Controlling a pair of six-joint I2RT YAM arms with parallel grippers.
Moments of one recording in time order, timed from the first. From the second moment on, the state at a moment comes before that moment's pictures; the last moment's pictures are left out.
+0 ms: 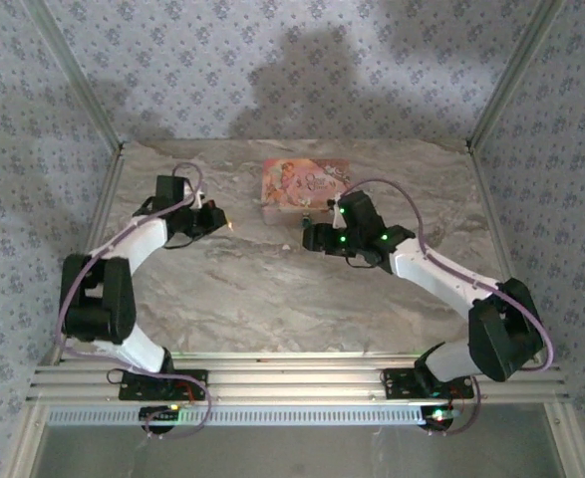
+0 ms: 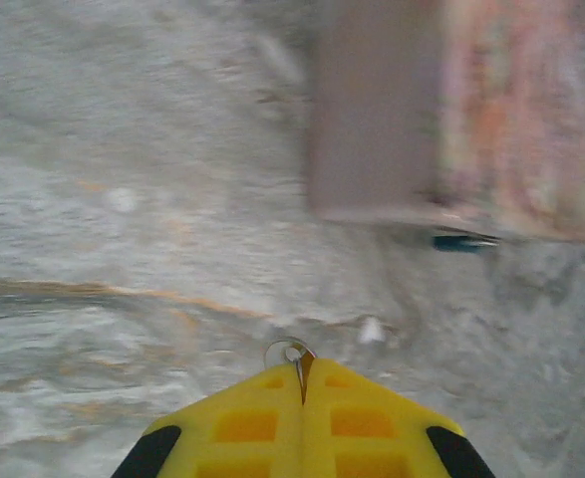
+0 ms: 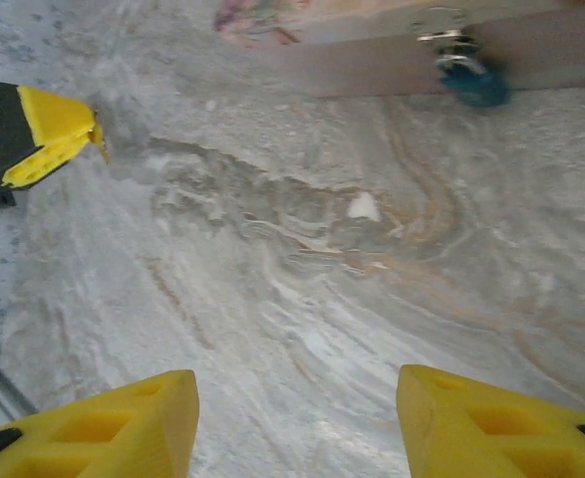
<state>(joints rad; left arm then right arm) -0.17 1.50 0.95 -0.24 0.57 -0.54 0.63 1.39 0.94 -0.23 -0.26 0.67</state>
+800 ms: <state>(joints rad) -0.40 1.12 0.72 0.10 0.50 -0.79 0.75 1.54 0.96 0.24 -0.44 0.87</state>
